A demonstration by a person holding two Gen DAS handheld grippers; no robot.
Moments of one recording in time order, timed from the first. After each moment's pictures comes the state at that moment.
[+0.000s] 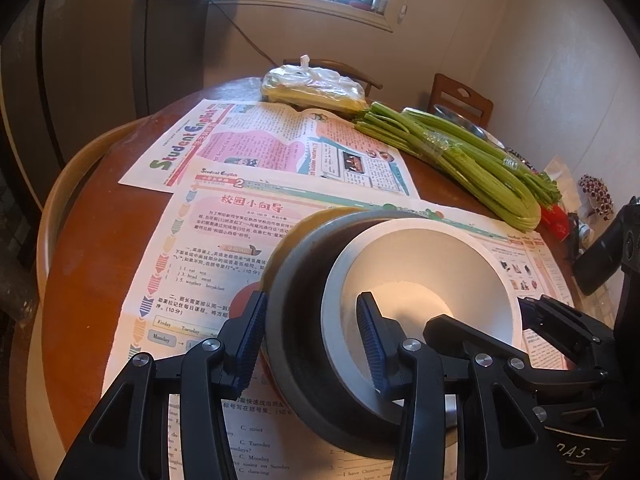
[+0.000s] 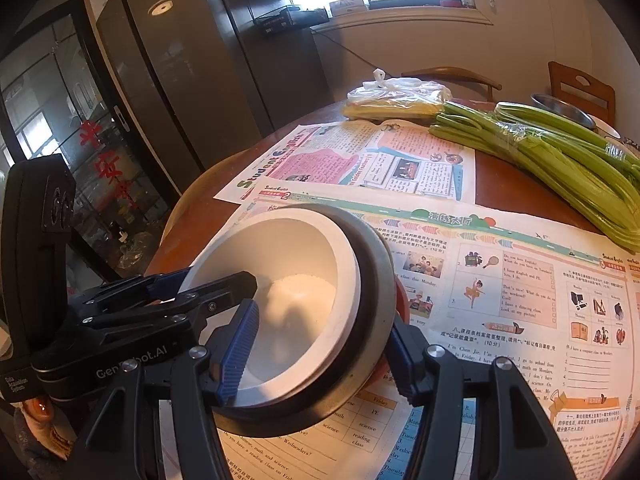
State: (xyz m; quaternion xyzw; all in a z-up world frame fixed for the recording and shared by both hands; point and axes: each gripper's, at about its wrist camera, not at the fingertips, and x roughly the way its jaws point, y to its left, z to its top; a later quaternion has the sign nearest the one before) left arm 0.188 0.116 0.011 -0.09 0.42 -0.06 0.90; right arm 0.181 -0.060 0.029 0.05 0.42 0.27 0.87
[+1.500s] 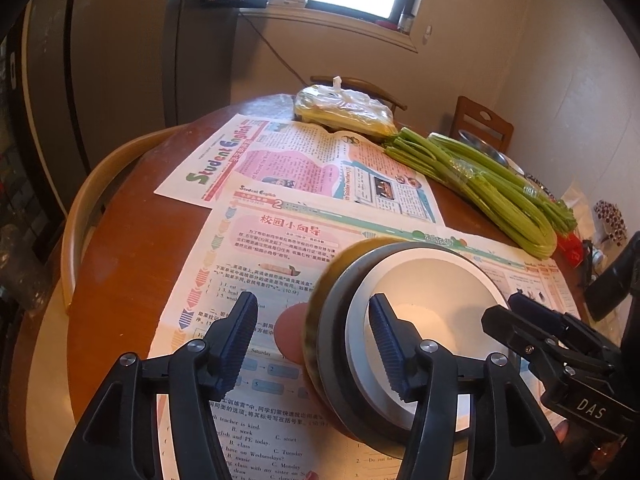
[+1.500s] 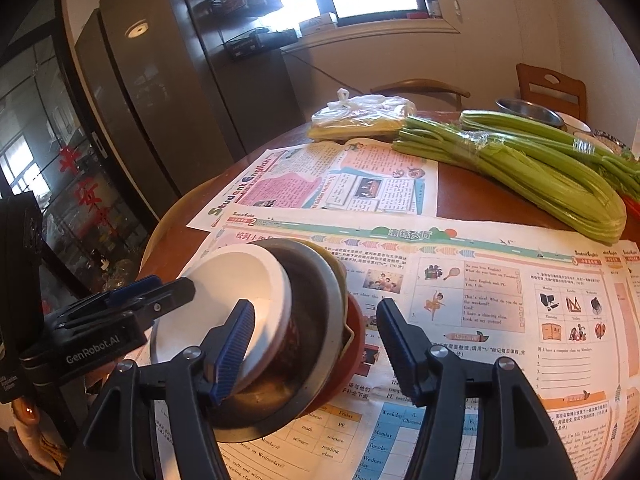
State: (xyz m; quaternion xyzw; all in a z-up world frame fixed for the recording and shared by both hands) left arm 0.187 0.142 0.021 -0.11 0.40 -0.02 0.91; right arm 0.190 -0.083 0.033 0.07 0.40 0.22 0.89
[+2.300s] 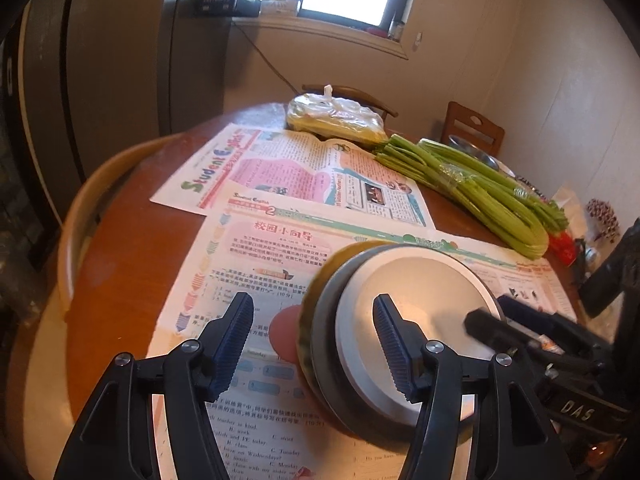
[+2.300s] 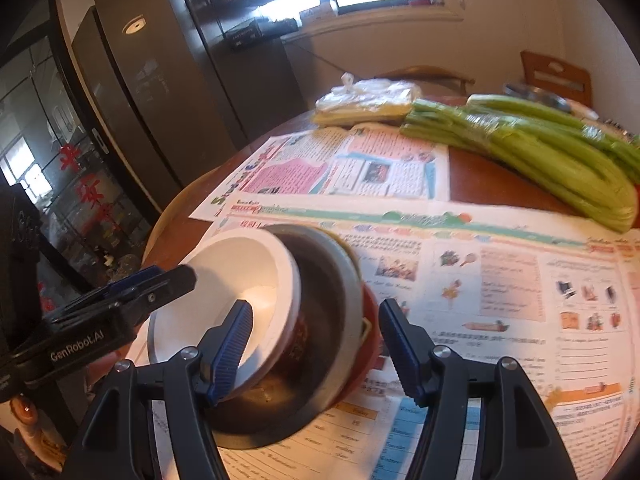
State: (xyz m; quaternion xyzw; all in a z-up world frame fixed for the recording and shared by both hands) left arm 0.176 0.135 0.025 -0.10 0.38 -0.03 0.92; right arm 0.185 -0.075 0.030 0.07 0.40 0.21 0.89
